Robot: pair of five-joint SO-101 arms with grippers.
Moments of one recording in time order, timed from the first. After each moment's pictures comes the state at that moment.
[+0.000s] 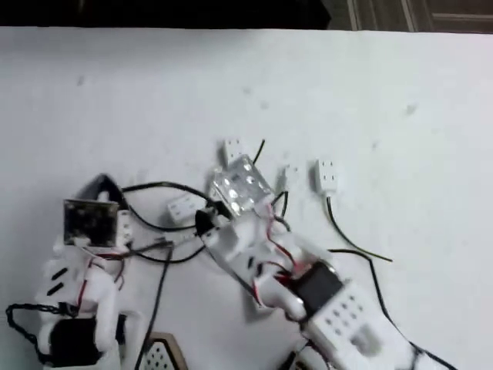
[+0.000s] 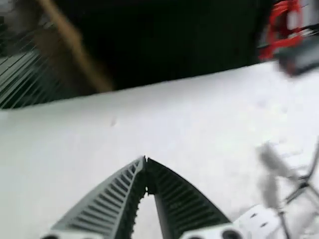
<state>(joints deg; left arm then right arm) -8.3 -104.0 74.5 56.6 -12.4 -45.2 -58.3 56.9 45.8 -1.9</state>
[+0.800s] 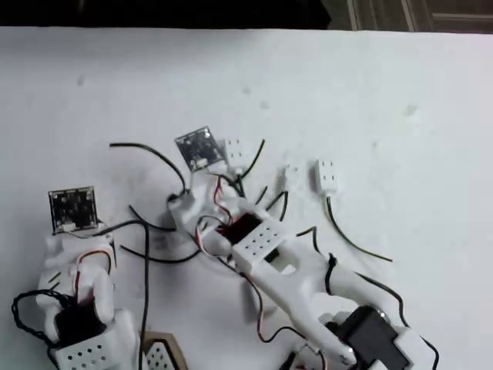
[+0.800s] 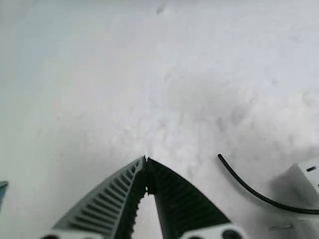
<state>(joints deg) -25.9 -103.5 89.5 59.3 -12.4 -45.4 -12.9 47.0 17.7 -13.5</state>
